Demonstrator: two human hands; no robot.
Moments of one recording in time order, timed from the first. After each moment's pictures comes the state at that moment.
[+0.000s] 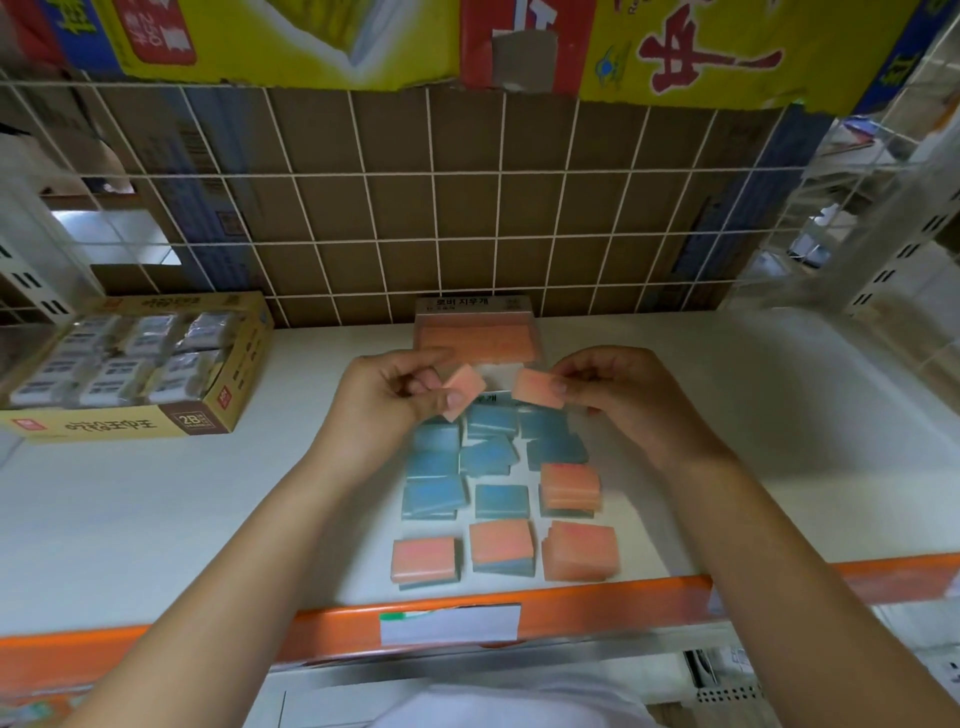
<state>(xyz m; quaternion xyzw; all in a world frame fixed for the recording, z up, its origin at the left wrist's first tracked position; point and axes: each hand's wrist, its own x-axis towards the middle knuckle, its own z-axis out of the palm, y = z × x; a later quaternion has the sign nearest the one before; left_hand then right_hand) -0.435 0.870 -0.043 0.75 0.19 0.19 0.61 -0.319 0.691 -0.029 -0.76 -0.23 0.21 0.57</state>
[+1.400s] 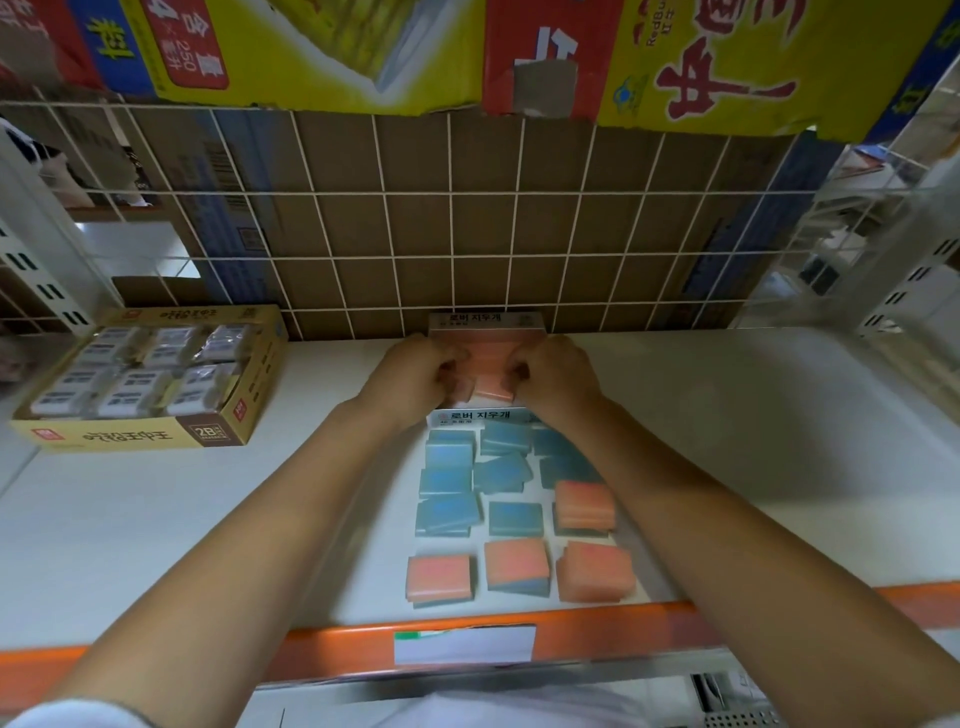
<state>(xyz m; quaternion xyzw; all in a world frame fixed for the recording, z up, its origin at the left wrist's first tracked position) -0.374 0.919 -0.067 0.94 0.10 0.08 0.30 -0.288 0.774 -0.062 -0.90 -0.37 0.00 0.20</state>
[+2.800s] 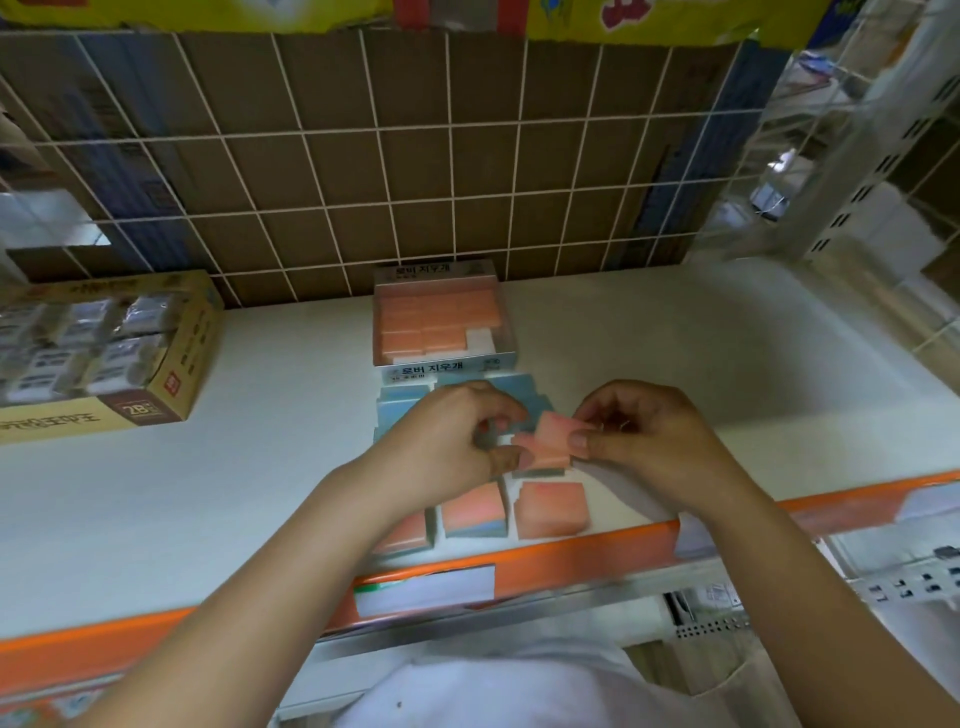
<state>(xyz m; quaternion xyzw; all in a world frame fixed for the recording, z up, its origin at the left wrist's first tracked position) -0.431 0.809 -0.038 0.95 0.00 -0.01 0.32 -0.347 0.632 -0.054 -0.81 -0.22 0.20 0.51</state>
